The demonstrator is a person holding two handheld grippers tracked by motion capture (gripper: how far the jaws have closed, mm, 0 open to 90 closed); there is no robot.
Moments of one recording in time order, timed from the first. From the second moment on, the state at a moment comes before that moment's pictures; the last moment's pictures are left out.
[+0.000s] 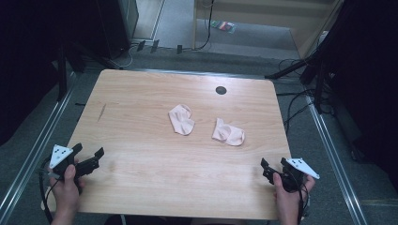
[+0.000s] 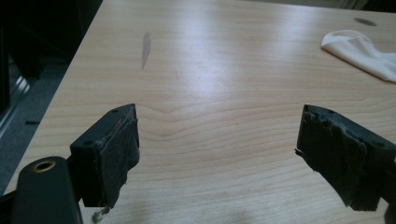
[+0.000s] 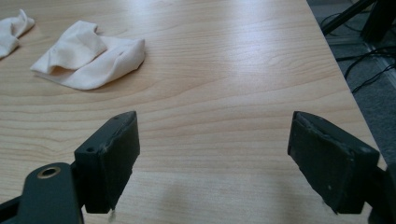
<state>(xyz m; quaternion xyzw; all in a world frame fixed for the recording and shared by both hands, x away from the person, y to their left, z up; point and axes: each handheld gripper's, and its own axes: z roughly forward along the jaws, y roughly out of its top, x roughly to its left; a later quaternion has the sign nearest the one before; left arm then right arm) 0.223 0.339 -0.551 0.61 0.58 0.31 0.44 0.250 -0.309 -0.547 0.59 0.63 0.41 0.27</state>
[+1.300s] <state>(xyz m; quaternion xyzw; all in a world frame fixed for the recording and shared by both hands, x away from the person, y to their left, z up) 0.233 0.337 -0.551 0.62 0.59 0.29 0.42 0.337 -0.186 -0.504 0.55 0.68 0.42 0.24</state>
